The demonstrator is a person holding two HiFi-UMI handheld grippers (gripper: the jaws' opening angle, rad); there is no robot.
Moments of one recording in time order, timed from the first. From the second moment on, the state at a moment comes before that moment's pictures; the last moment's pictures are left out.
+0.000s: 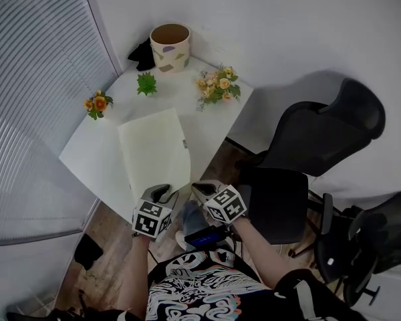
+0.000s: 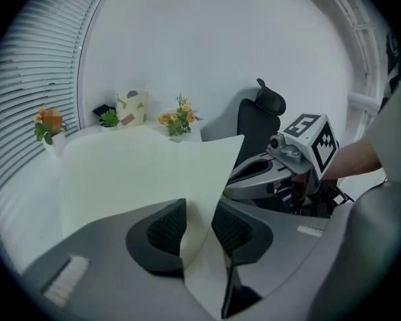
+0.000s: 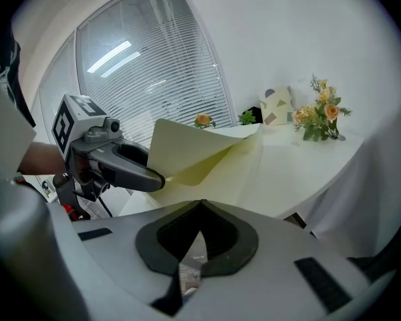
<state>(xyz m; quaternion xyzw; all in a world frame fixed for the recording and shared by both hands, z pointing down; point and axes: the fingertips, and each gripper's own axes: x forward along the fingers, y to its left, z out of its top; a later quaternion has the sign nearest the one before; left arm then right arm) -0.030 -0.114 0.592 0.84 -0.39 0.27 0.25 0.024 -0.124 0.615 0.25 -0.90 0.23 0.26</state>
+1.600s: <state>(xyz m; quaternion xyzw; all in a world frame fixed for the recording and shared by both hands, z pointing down) -0.015 -0.110 0.619 0.81 -0.30 0.45 0.24 0.023 -0.124 0.616 0.24 -0.89 0.25 0.28</state>
